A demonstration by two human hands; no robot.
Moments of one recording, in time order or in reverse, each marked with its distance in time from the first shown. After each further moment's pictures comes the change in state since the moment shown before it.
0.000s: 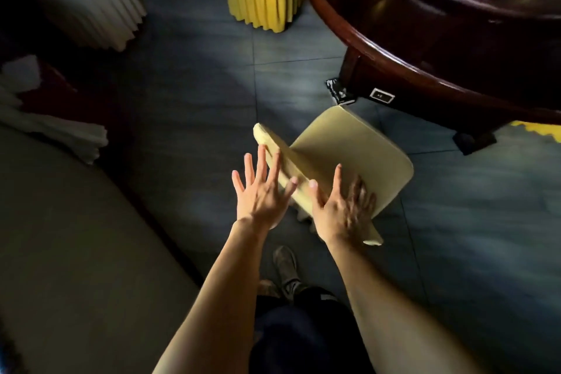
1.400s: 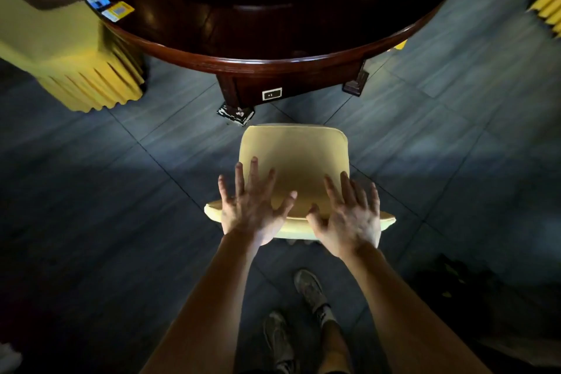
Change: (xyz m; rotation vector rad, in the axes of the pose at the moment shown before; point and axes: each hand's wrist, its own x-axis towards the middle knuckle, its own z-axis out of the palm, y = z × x) left_hand 0.129 0.014 -0.017 0.422 -0.123 0.675; right_hand 0.003 -0.030 -0.014 -0.193 0.022 0.362
